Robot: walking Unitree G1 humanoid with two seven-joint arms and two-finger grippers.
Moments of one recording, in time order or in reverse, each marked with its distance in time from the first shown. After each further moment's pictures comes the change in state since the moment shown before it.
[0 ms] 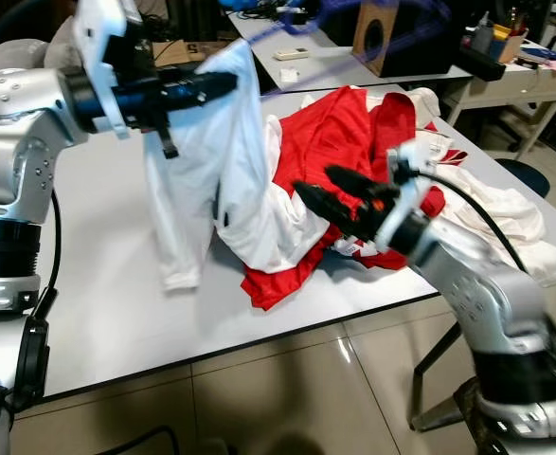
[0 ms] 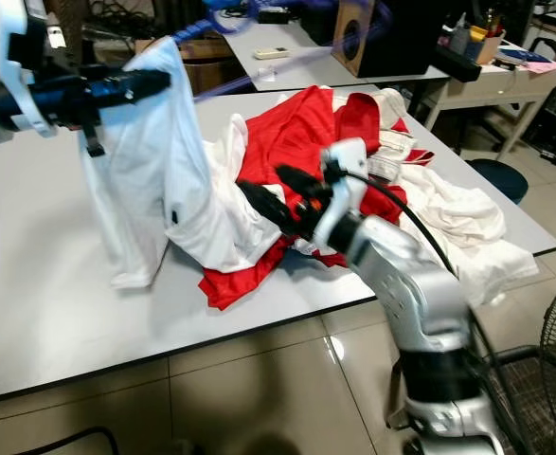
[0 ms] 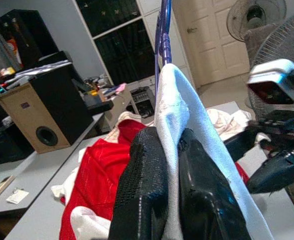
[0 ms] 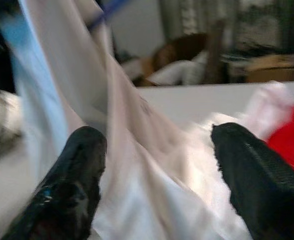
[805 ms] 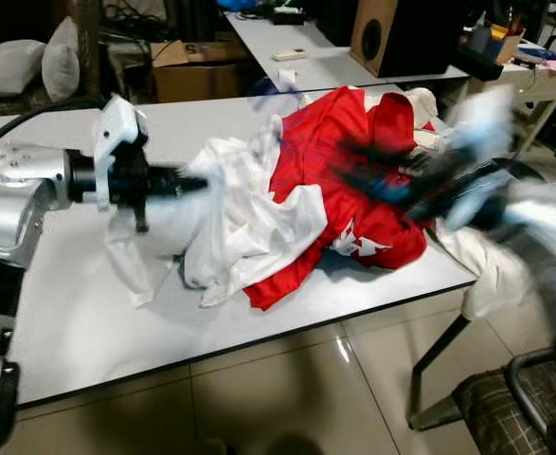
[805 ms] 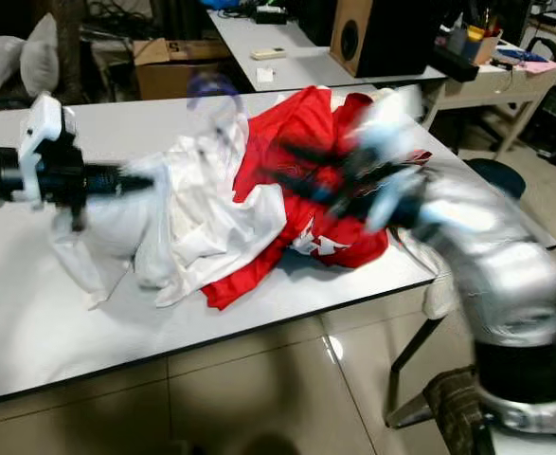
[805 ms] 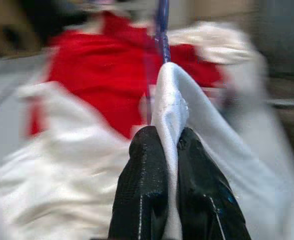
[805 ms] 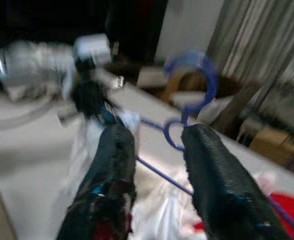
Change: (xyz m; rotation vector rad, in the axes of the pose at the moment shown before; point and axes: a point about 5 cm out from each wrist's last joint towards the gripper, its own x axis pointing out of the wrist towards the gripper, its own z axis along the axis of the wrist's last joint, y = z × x) left arm -0.040 -0.009 -0.087 -0.164 0.293 0.035; right arm -0.052 0.013 0.077 -0.447 -0.060 0.237
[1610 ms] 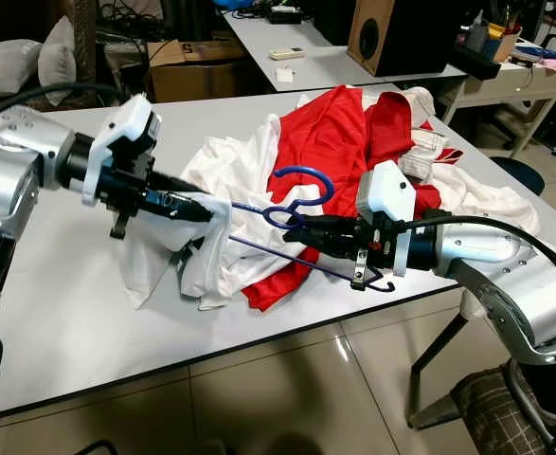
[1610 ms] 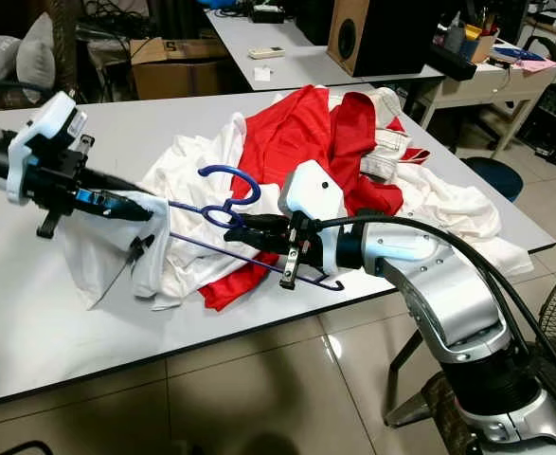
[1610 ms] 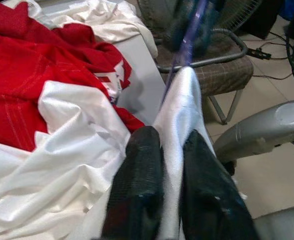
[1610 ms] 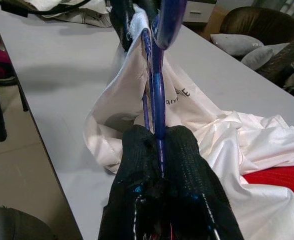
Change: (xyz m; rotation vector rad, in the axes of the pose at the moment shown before) left arm -0.002 -0.018 0.028 0.030 0.144 -0.504; right arm 0.030 0.036 -0.057 -0.041 0.307 0.199
